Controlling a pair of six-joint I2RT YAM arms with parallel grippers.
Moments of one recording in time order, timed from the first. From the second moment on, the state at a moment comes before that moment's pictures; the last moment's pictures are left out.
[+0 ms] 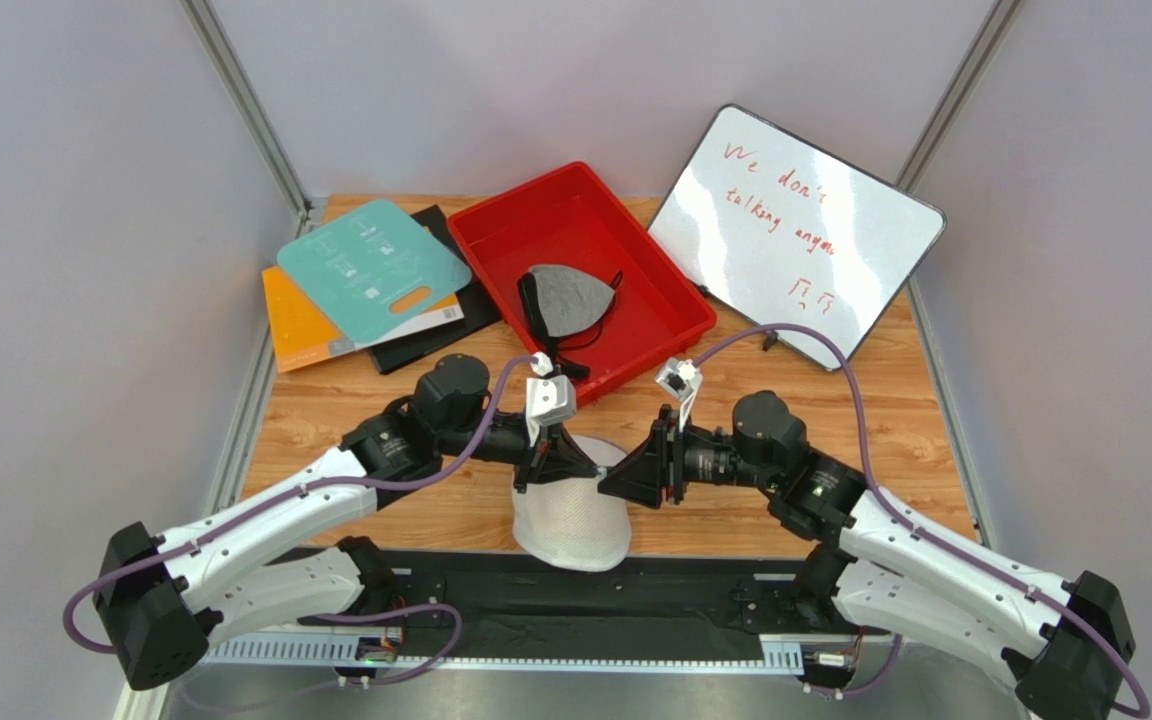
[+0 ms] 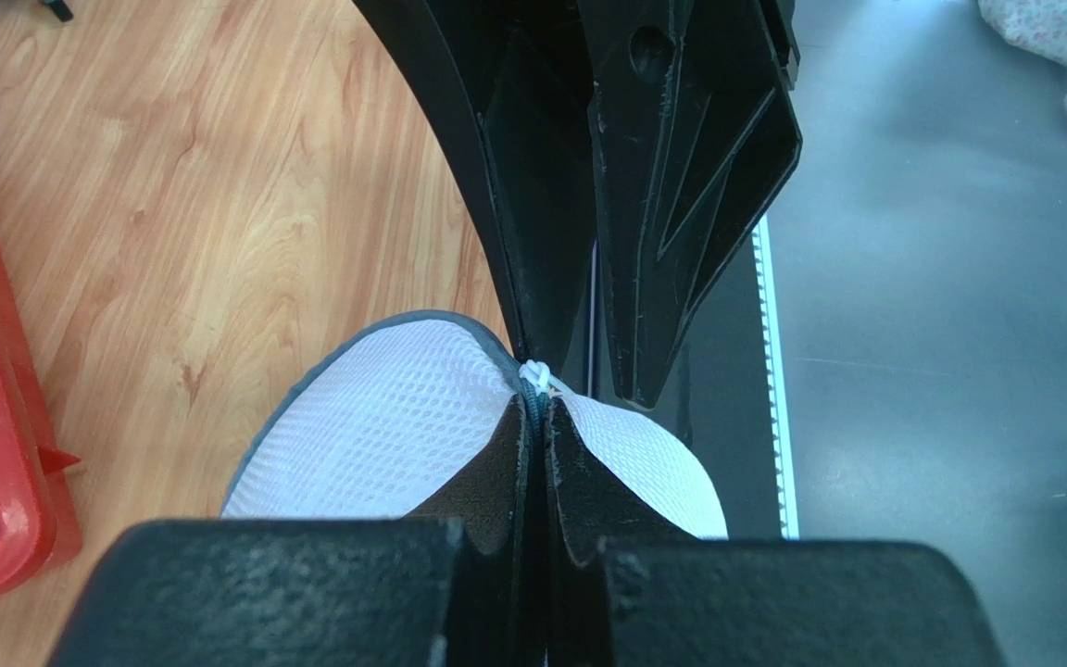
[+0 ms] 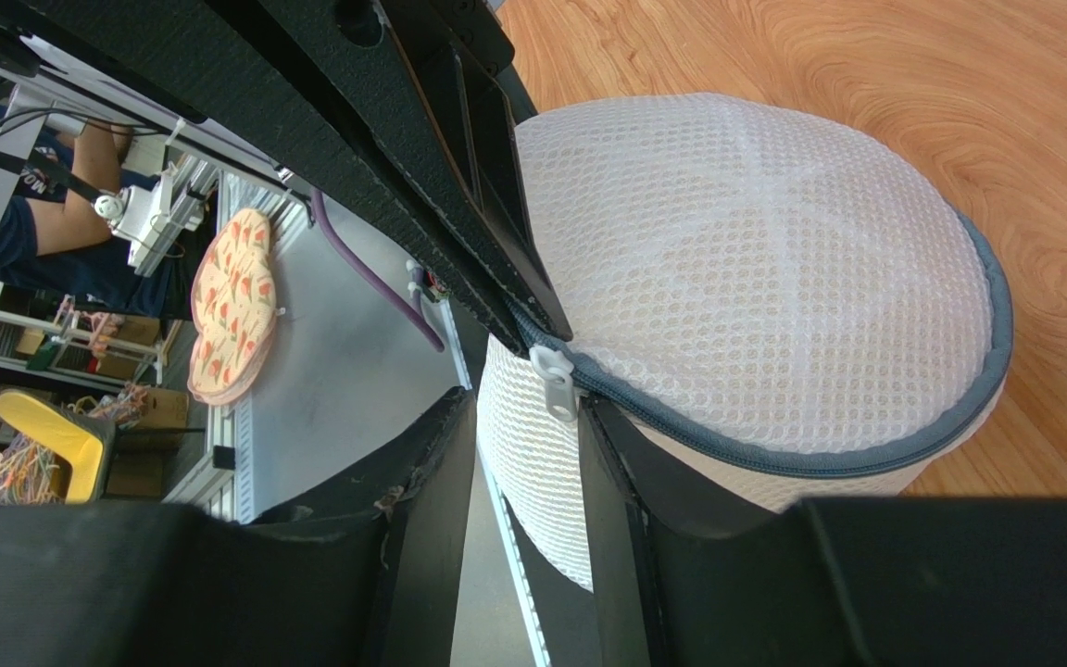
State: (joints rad) left arm -0.86 0.98 0.71 -0.09 0.70 0.03; right arm 0.87 0.79 0.52 0.04 -0.51 0.63
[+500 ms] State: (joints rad) left arm -0.86 0.98 0.71 -0.09 0.69 0.03; right arm 0.87 0.83 0.51 0.07 -0.47 0.64
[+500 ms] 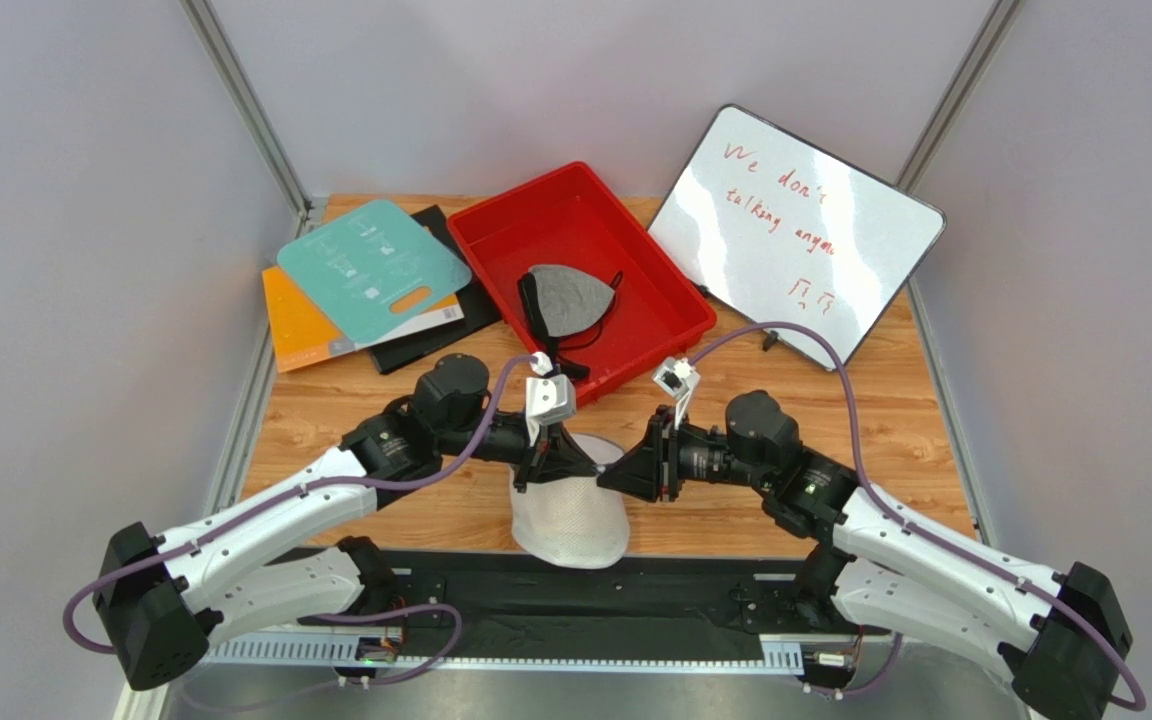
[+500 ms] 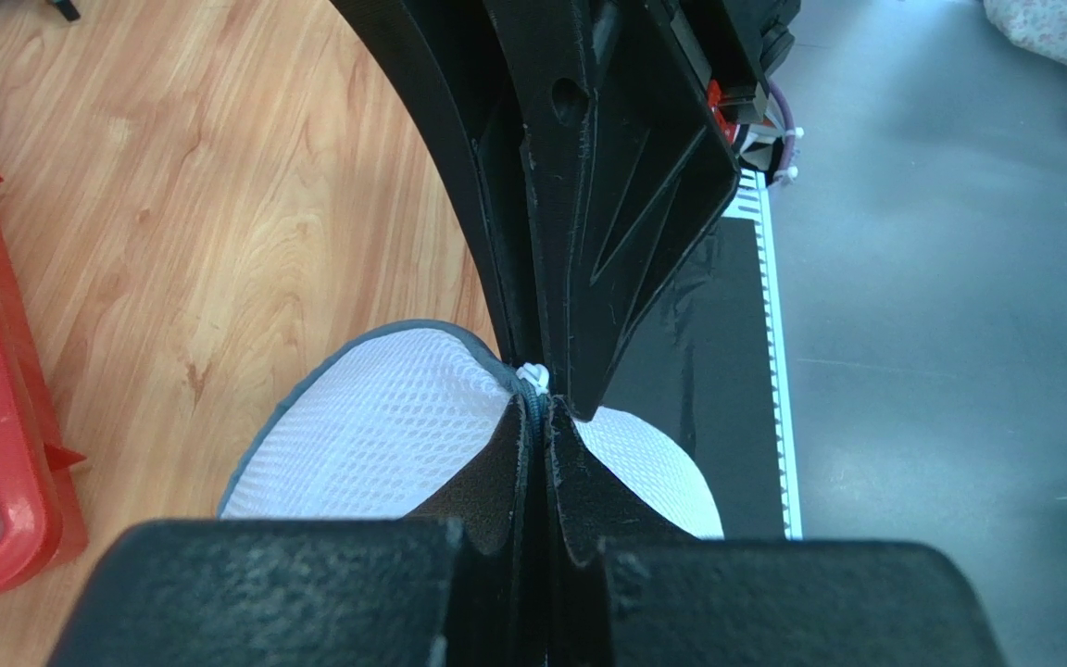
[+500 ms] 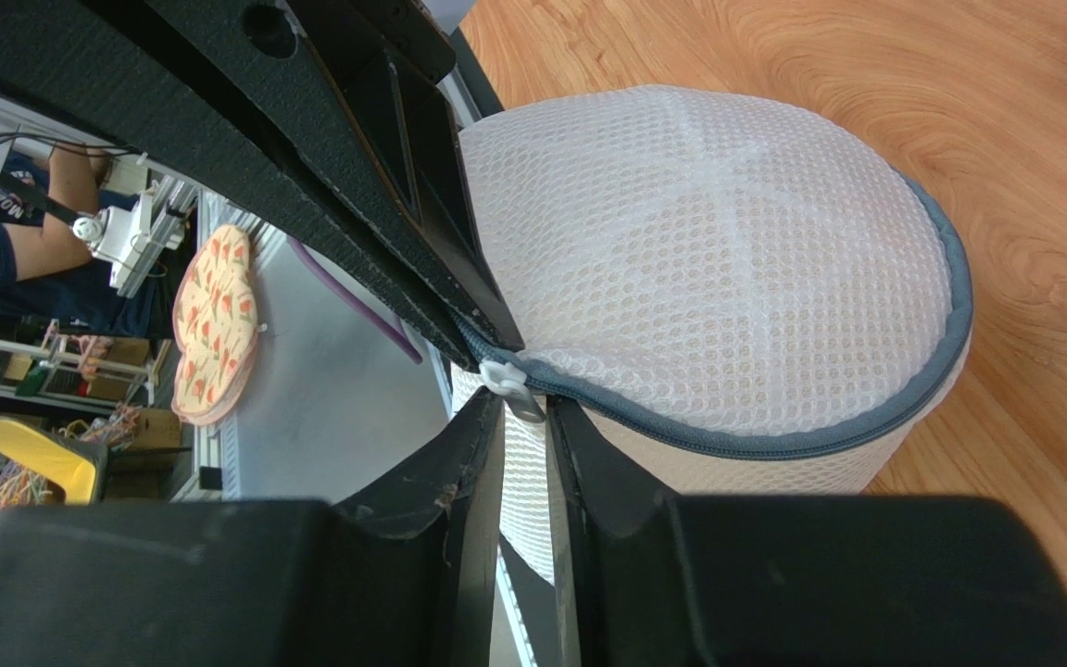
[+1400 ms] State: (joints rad) left arm -0.86 0.97 0.70 -0.07 0.66 0.03; right arm 0.87 0.73 0.51 -0.06 -0.36 0.58
